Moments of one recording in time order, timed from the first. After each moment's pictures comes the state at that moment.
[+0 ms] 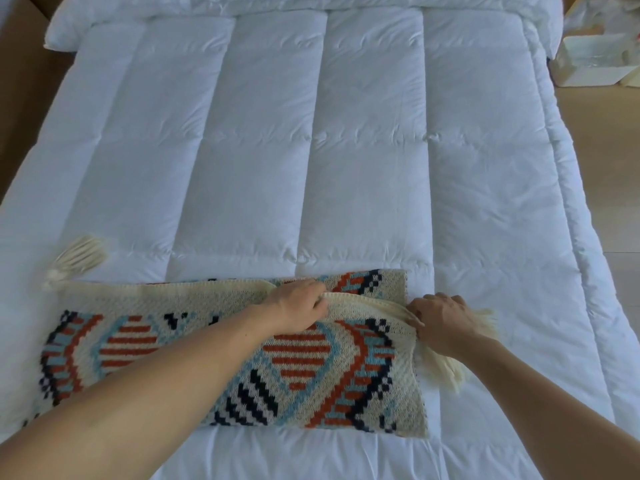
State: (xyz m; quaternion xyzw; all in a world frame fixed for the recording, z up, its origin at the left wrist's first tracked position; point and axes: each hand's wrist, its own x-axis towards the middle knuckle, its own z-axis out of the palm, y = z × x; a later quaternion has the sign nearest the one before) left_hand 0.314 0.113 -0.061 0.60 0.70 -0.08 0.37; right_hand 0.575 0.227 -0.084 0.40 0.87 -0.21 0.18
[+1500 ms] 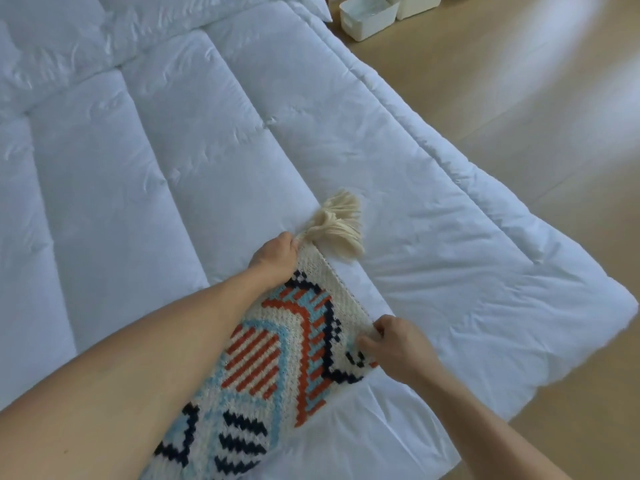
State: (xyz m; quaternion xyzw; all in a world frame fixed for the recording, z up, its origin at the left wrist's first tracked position) left_hand 0.389 0.218 -0.087 0.66 0.69 -0.04 0.30; right_hand 0.603 0.070 -0.066 0.71 0.54 -0.46 0.02
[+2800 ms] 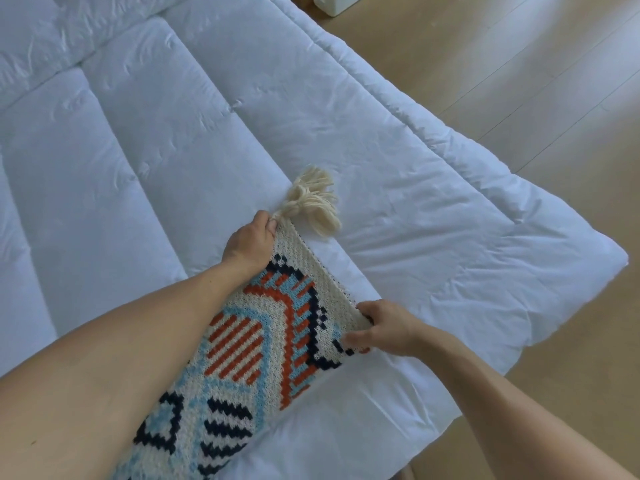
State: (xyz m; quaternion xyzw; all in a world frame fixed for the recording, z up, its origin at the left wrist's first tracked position) left_hand 0.392 0.209 -0.100 0.71 0.67 0.01 0.22; right_hand 0.638 0.066 -0.088 0.58 0.58 -0.57 0.01
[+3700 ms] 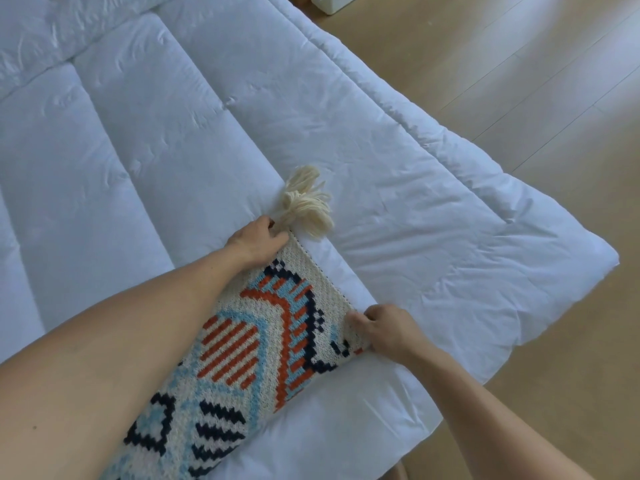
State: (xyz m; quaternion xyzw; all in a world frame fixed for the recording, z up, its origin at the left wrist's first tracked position) left_hand 0.412 0.219 -0.094 0.66 0.67 -0.12 0.31; right_hand 0.640 0.050 -0.098 0.69 0.52 -0.50 -0.01
